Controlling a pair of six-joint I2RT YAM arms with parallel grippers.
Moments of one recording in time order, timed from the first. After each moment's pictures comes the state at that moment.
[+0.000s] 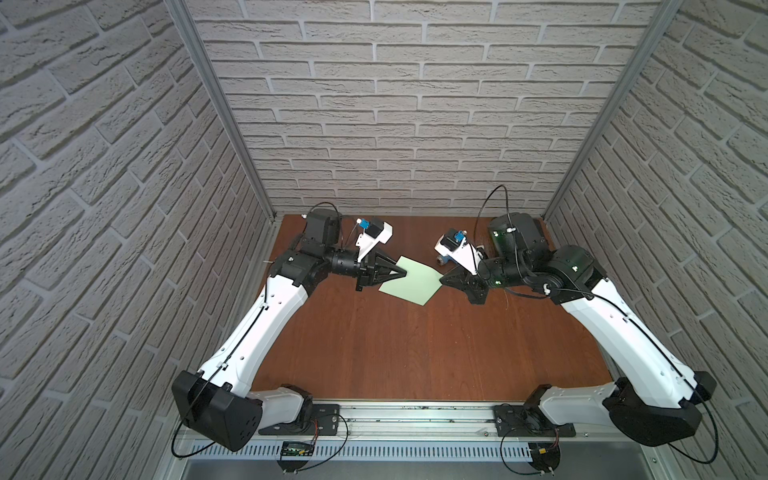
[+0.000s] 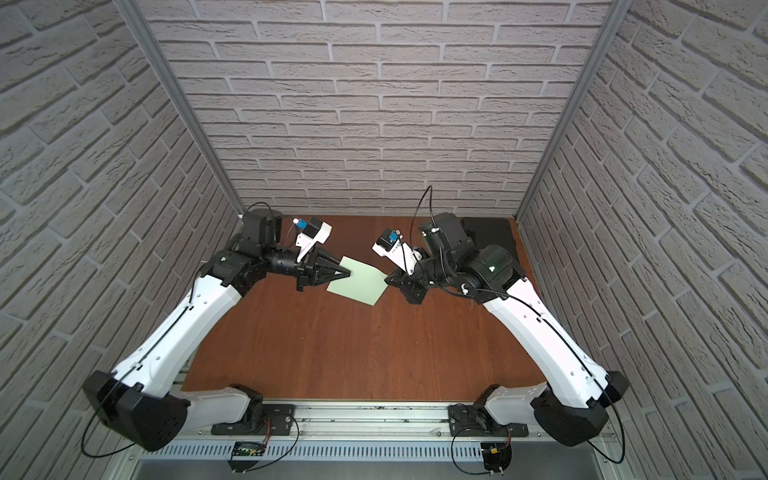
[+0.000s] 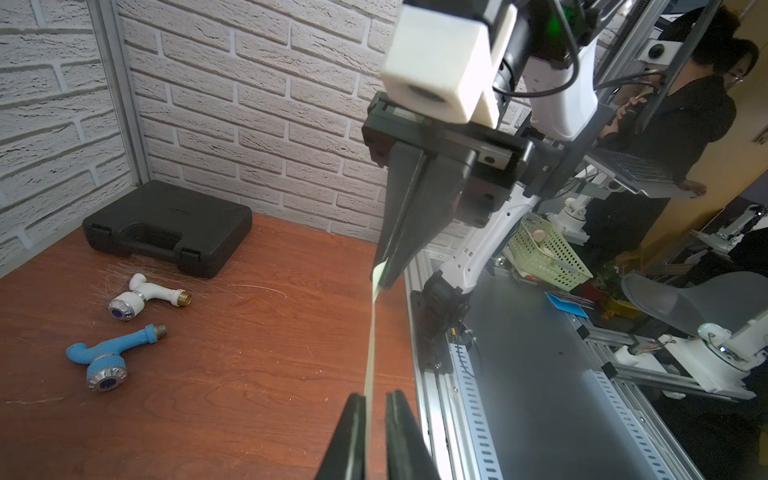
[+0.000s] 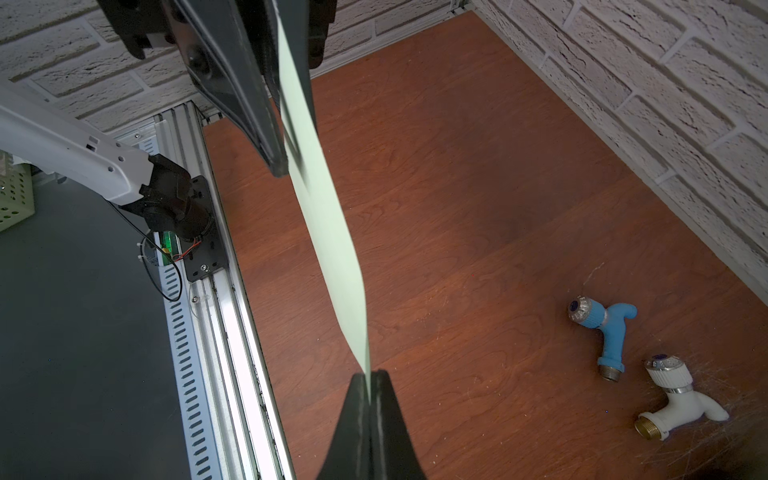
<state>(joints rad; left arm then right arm) -0.29 1.28 1.32 -0.62 1.22 0.26 0.63 1.32 1.69 -1.17 -0.33 -0.25</state>
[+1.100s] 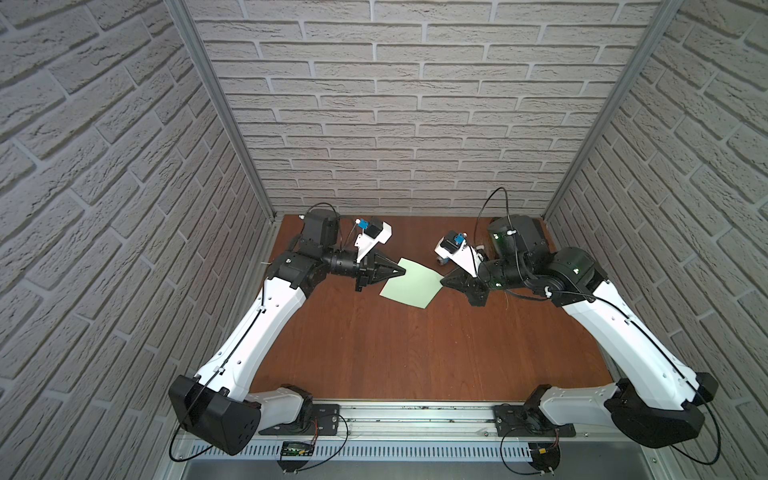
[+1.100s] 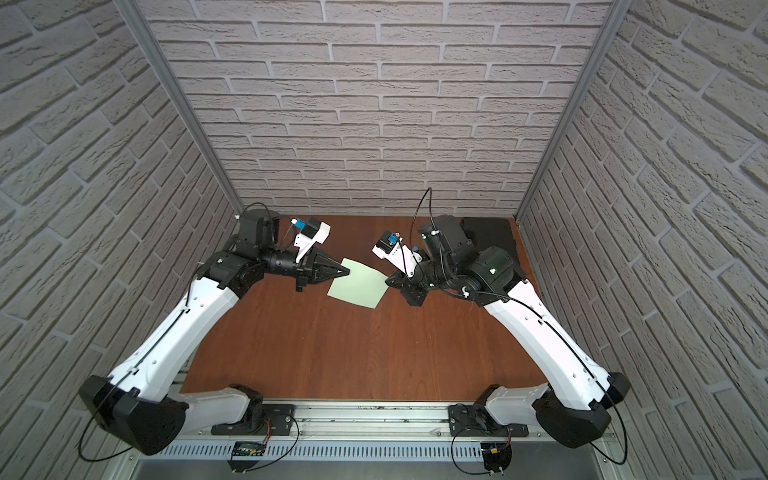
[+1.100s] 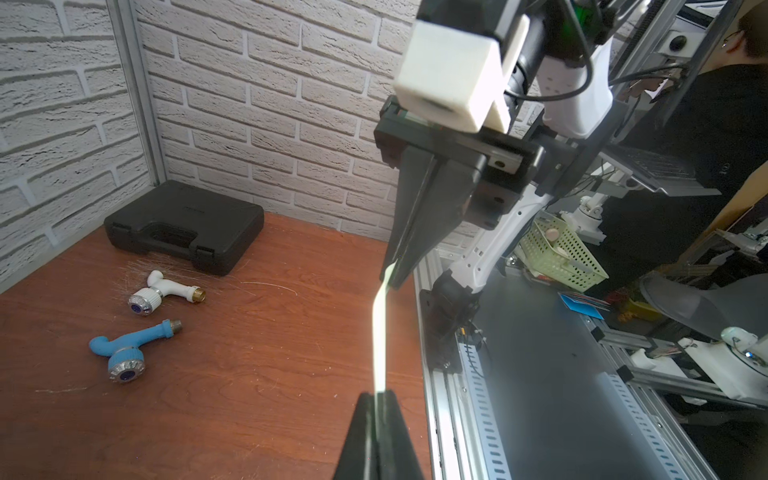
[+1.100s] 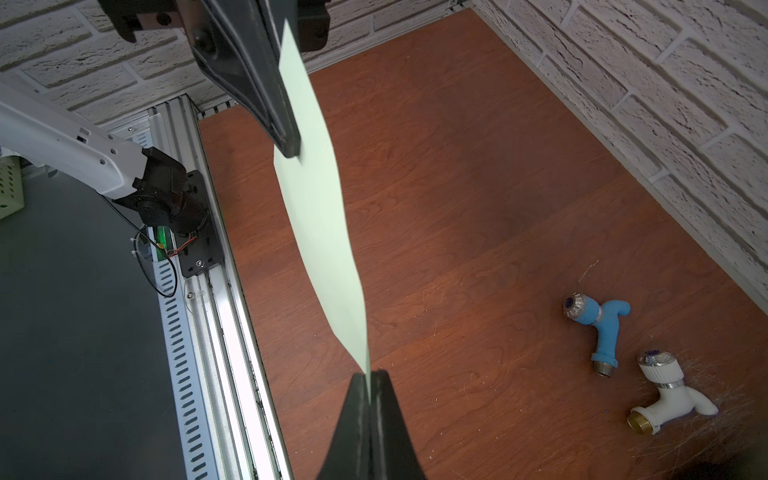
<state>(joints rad) -0.29 1.26 1.32 -0.62 1.19 0.26 0.64 1.30 1.68 -1.18 -0.31 -0.26</state>
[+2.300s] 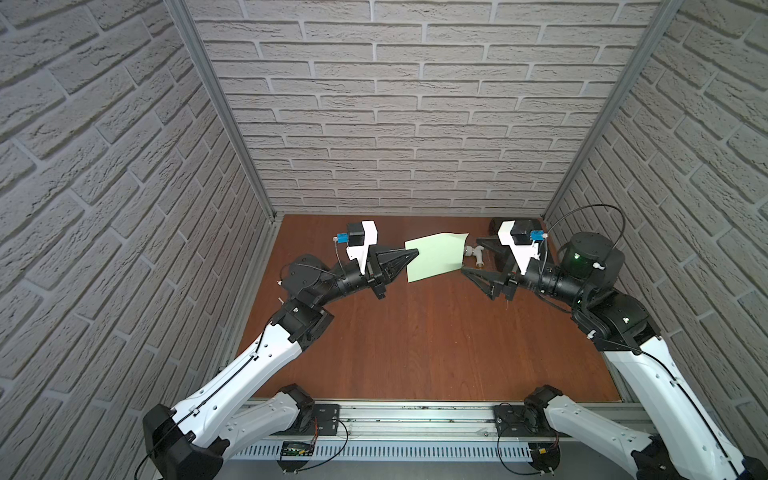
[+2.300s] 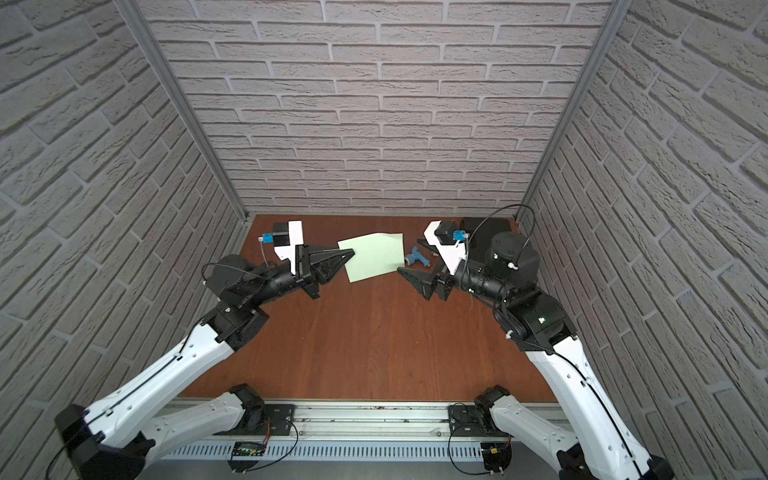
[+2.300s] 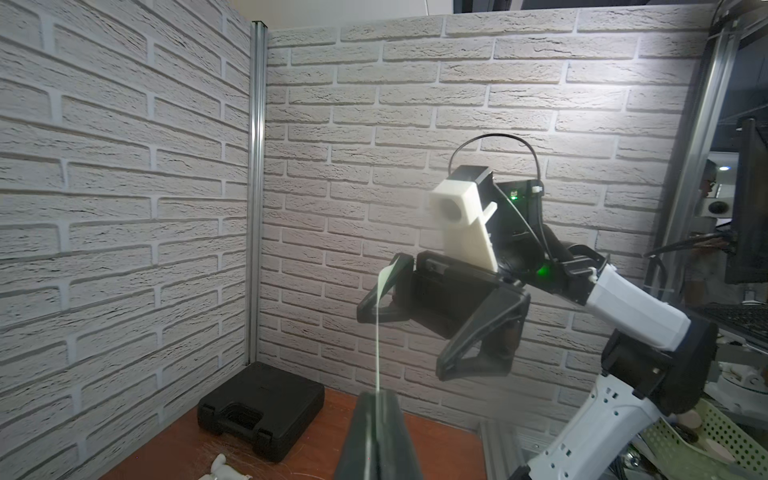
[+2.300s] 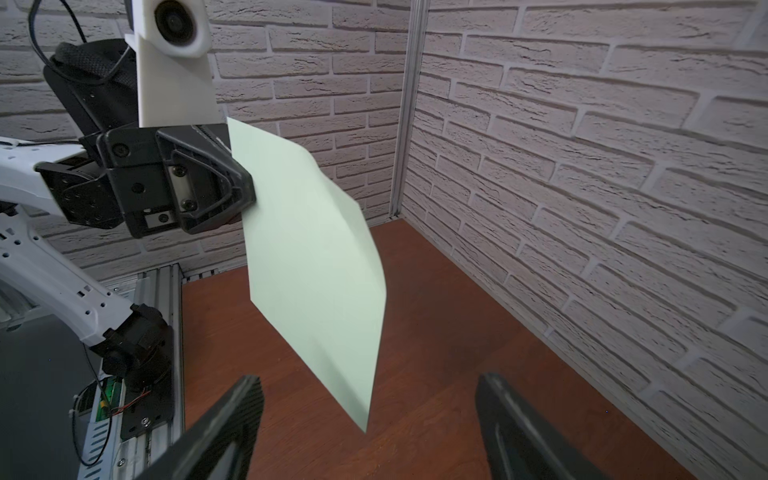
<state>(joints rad) -0.57 0.98 0.94 0.39 0.59 -0.33 0.36 0.94 1.33 -0.57 -0.54 -0.17</state>
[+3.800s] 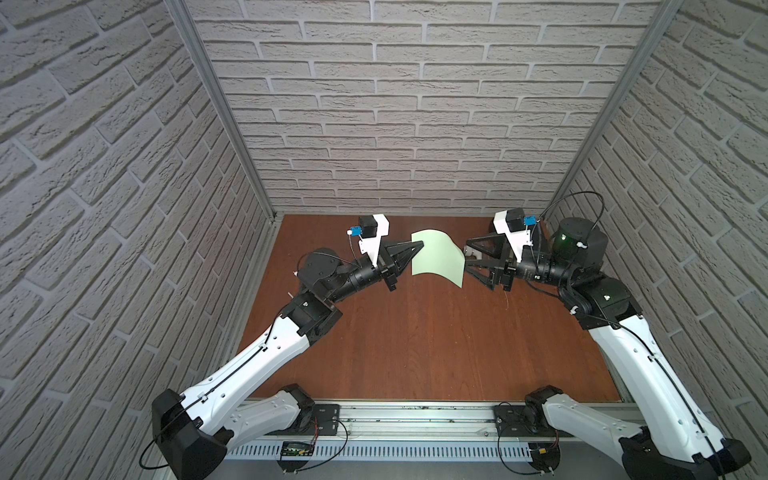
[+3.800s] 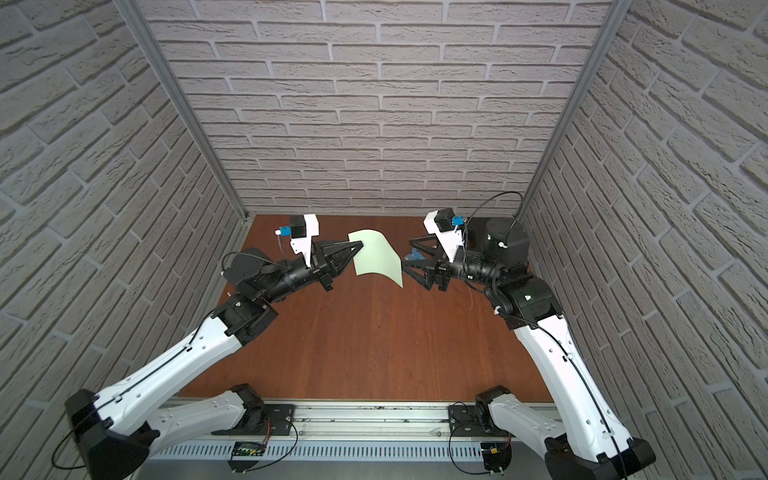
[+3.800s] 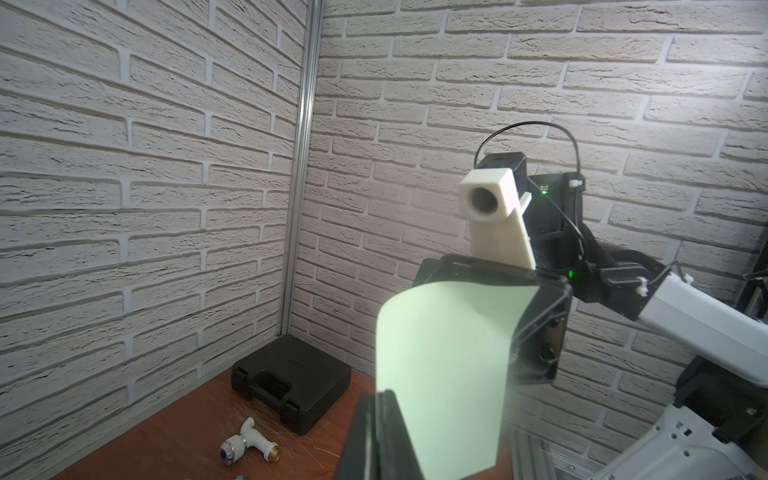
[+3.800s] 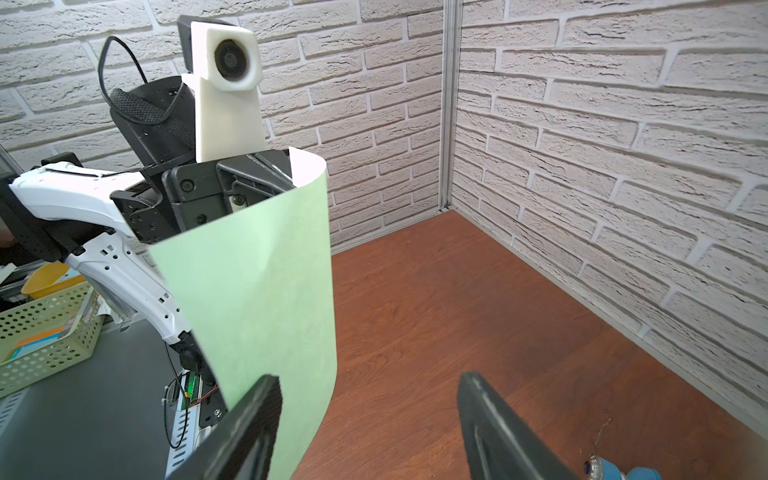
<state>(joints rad) -0.62 1.06 0.99 0.33 0.44 -0.30 0.28 1.04 1.33 -0.54 -0.81 -0.07</state>
